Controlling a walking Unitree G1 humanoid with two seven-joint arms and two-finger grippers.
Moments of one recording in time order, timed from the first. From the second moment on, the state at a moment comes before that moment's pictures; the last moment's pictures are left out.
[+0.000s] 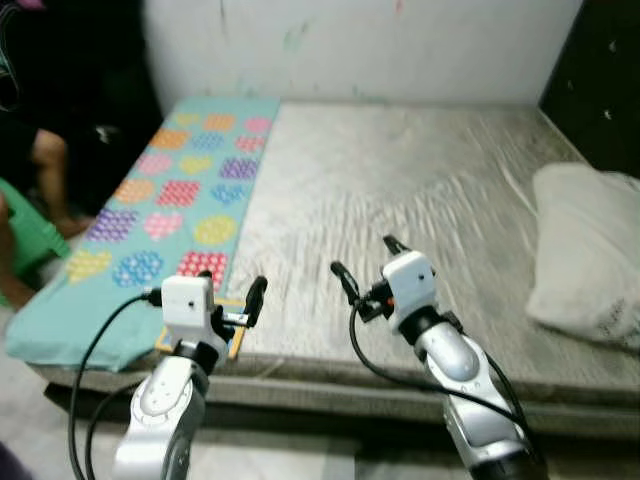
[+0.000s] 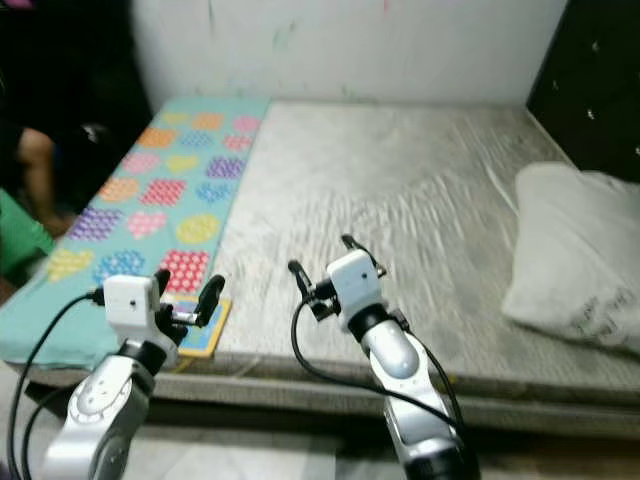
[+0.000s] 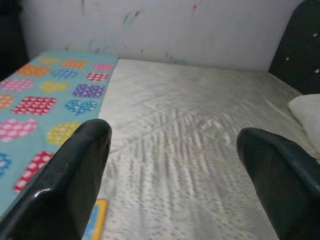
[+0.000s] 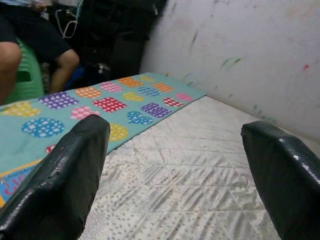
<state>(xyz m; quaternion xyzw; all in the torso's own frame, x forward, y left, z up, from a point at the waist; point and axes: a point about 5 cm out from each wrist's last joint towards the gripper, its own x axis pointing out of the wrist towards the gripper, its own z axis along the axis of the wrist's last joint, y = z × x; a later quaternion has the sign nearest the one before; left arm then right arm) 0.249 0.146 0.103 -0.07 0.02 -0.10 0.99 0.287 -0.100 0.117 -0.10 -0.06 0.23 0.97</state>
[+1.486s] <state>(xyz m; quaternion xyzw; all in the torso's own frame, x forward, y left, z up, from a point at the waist) 0.249 0.145 0.100 -0.07 0.03 -0.10 0.99 0.290 -0.108 0.115 -0.10 -0.05 0.21 0.97</state>
